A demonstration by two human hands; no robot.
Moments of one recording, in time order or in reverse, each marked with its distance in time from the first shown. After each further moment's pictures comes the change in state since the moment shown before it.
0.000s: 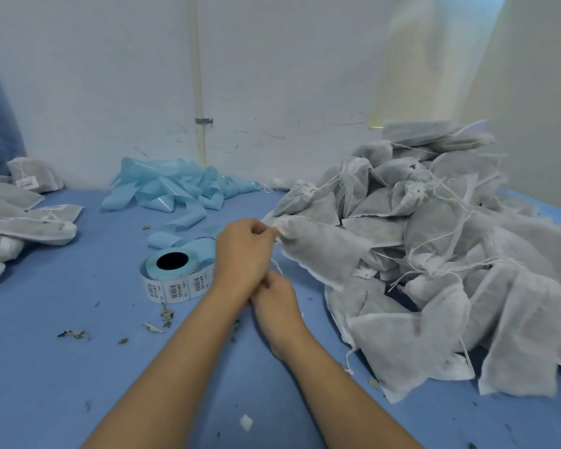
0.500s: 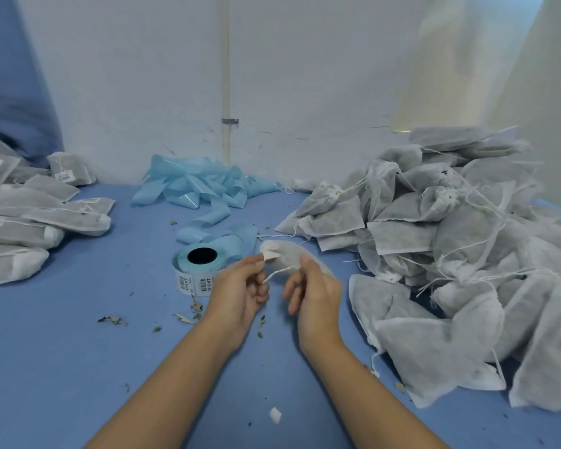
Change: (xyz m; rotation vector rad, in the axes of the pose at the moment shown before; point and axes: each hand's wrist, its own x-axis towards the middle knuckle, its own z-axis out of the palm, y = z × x) left_hand -0.032 -0.048 -0.025 -1.024 -0.152 -0.523; right_hand -0.016 -0.010 0.000 0.179 0.238 -0.156
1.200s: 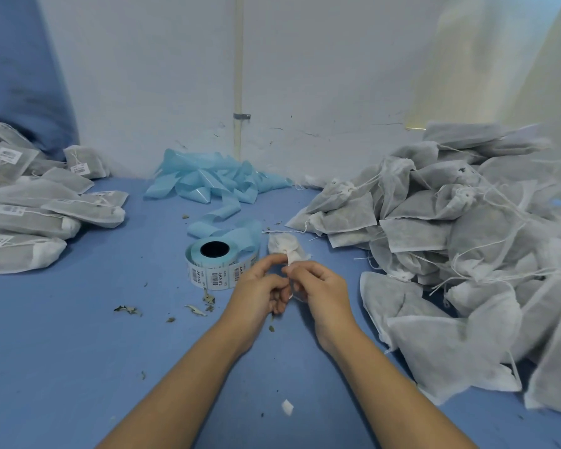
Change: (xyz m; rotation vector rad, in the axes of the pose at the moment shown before) left_hand -0.004 -0.011 -0.010 0.352 -0.179 0.068; right_hand 0.009 0.003 -0.003 0.058 -0.170 0.198
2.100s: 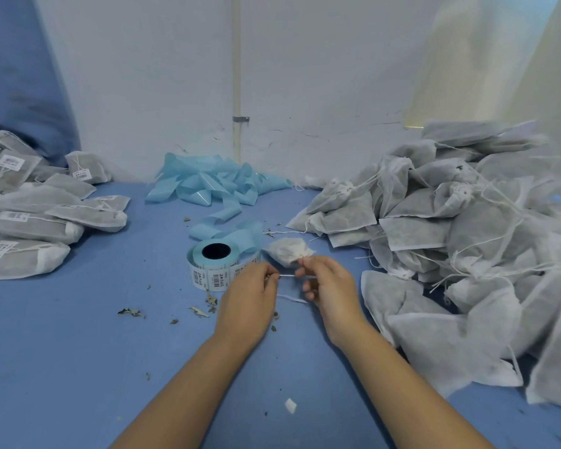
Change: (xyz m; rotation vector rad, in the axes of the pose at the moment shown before) left_hand -0.004 -0.007 -0.012 0.990 0.292 0.396; right_hand 0.006 -0.008 -0.008 -0.054 0.103 0.073
